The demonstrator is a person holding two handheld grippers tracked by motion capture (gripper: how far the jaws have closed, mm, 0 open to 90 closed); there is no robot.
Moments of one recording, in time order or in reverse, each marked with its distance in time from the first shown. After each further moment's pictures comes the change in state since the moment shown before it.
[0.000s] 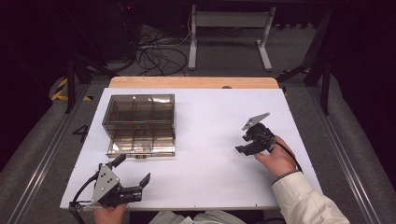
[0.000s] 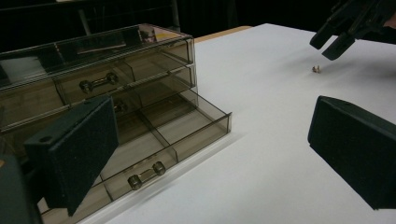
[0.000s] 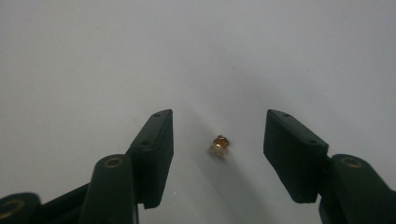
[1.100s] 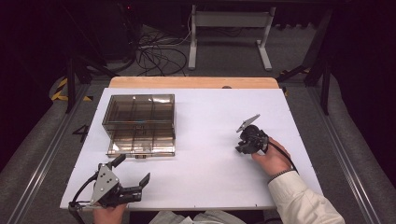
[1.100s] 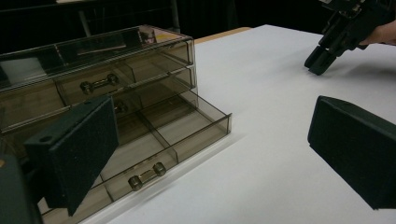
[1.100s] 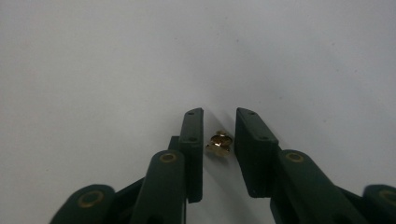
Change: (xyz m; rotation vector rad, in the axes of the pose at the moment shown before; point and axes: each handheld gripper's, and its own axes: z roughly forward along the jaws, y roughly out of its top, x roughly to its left) left arm 0.000 0.000 -0.001 -0.001 -0.001 0.004; right arm -0.001 0.001 0.026 0.106 0.000 0.005
